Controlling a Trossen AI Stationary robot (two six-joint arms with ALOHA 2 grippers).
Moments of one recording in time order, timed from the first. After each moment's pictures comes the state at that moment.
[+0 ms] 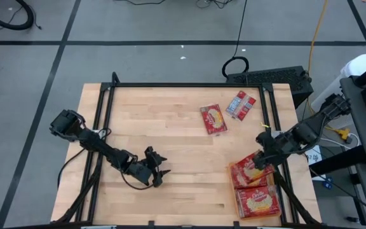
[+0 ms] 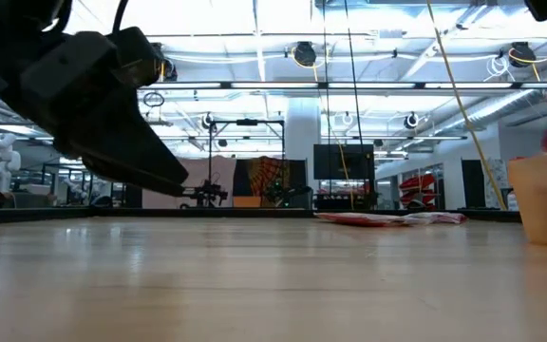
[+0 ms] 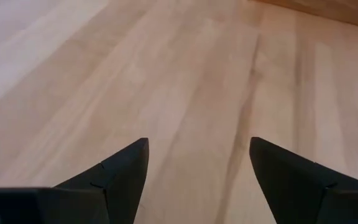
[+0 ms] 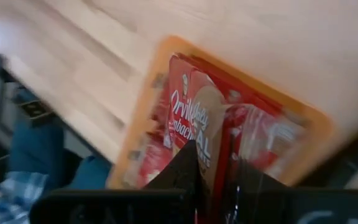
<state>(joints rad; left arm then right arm) -0.52 1.65 0.61 0.31 -0.56 -0.66 0.62 0.88 0.94 -1.20 0.03 1.65</state>
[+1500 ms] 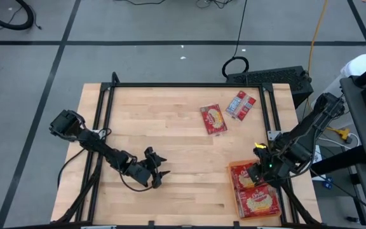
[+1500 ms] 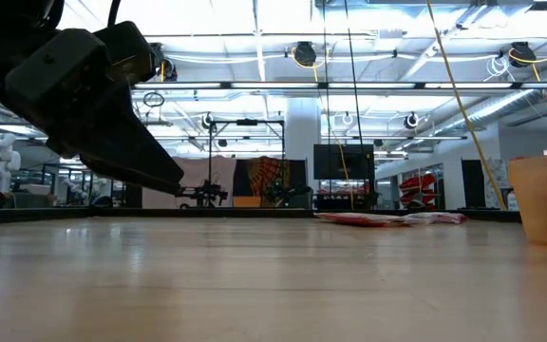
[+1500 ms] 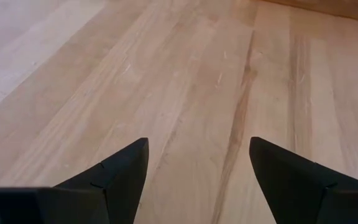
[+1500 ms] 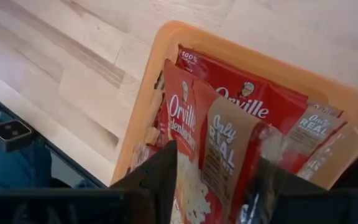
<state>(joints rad) -0.54 1.65 0.61 0.31 -0.58 -0.63 0.83 1.07 0.94 -1.13 0.18 1.90</state>
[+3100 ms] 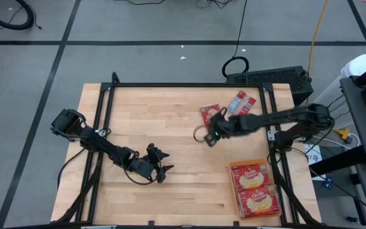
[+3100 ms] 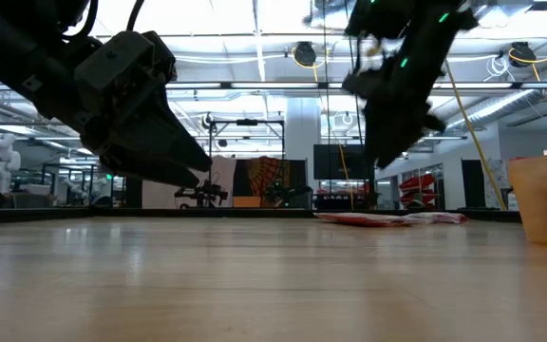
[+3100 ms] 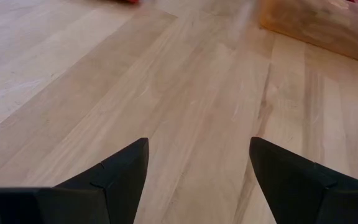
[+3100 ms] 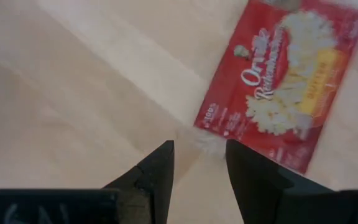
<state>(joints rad) -0.47 1.65 0.61 0.37 -0.57 -0.68 -0.01 1.46 0.94 -0.64 0.28 0.85</state>
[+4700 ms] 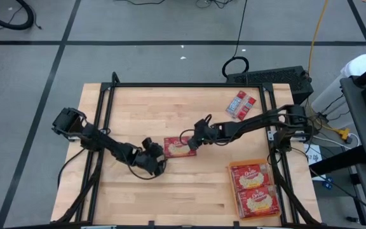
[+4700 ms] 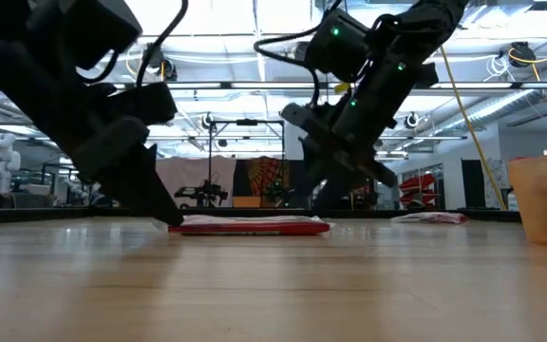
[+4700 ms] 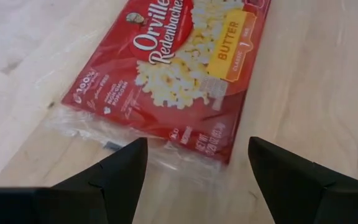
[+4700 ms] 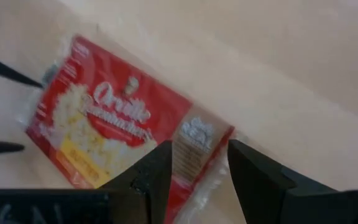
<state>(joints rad) -0.38 1.66 0.61 0.10 -0.52 -0.62 0.00 1.76 0.94 -0.13 0.21 0.92</state>
